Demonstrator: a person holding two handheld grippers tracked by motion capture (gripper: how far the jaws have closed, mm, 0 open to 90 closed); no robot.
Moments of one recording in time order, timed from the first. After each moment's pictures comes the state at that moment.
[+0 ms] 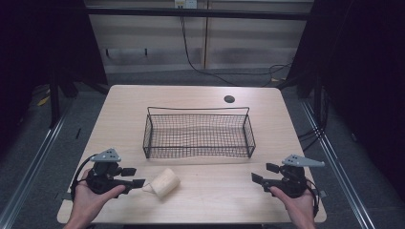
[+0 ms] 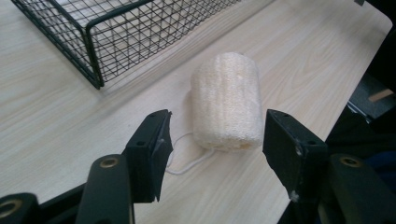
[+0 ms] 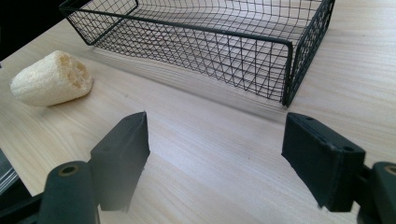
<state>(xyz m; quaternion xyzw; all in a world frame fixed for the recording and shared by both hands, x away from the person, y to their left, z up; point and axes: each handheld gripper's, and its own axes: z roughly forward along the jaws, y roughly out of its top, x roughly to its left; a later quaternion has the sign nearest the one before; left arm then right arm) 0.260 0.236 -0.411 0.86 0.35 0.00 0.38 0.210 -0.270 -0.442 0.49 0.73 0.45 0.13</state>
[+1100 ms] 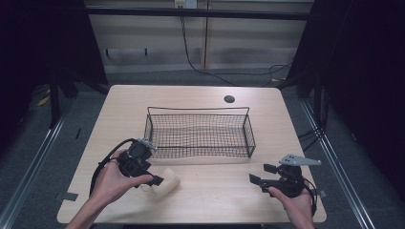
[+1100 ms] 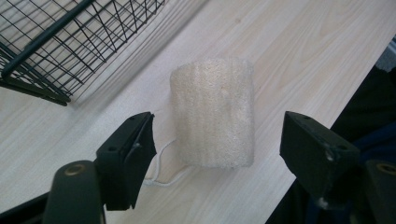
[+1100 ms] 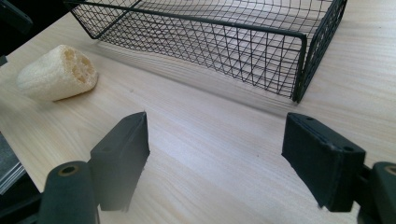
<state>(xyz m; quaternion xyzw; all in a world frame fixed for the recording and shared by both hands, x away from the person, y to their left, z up) 0.295 0.161 -0.394 0.92 0.32 -0.04 0.22 0.212 -0.266 -0.443 0.49 0.74 0.44 0.12</state>
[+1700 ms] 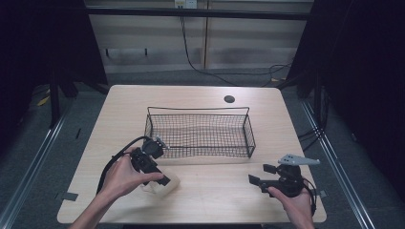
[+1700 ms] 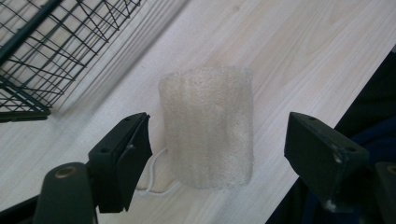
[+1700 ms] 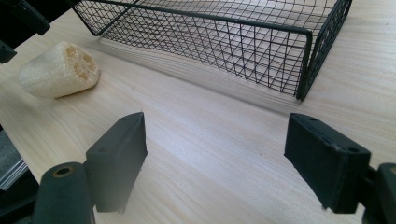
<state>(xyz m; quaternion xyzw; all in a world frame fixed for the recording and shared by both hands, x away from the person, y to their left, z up) 0.308 0.134 -0.402 0.94 0.30 -0.06 0.16 0.213 -0.265 -0.444 0.49 0.74 0.44 0.11</state>
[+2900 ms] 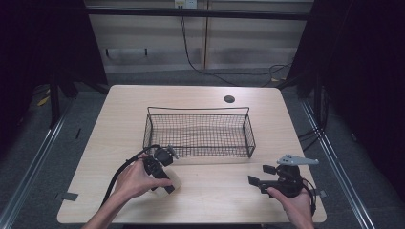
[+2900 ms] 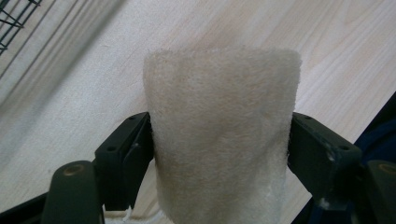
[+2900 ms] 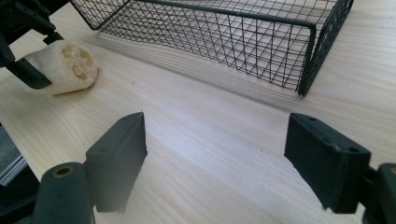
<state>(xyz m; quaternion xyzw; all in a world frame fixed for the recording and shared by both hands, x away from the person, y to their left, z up) 0.314 0.113 -0.448 0.95 0.30 -0.09 0.10 0.213 -0.264 -0.445 0.49 0.75 0.43 0.10</state>
